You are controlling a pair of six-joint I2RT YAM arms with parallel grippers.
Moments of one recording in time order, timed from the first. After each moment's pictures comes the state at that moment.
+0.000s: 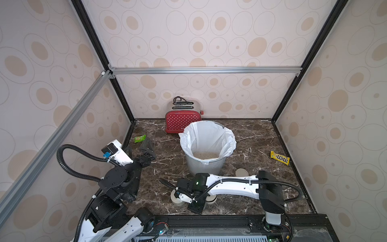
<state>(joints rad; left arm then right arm) -0.69 0.50 0.97 -0.44 -0.76 -0.51 1.32 1.92 1.49 -1.08 -0.22 0.13</state>
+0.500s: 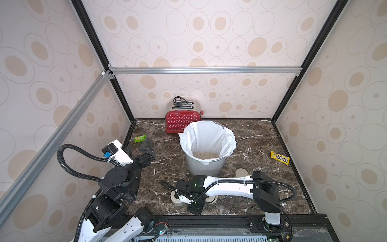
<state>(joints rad) -0.69 0.50 0.97 -0.44 -0.76 -0.51 1.32 1.96 1.46 -1.02 -0.20 0.14</state>
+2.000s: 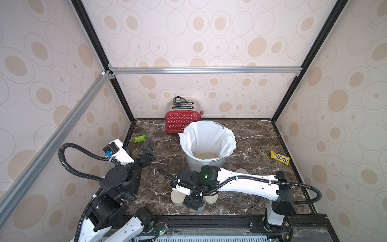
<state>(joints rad) -0.69 0.51 0.97 -0.44 -0.76 -0.47 1.34 1.82 1.70 -1.14 -0.07 0.13</state>
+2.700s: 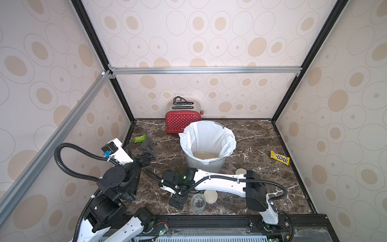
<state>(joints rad) -0.69 0.51 0.99 -0.44 -0.75 -0.46 1.32 2.11 1.87 -1.08 -0.02 0.09</state>
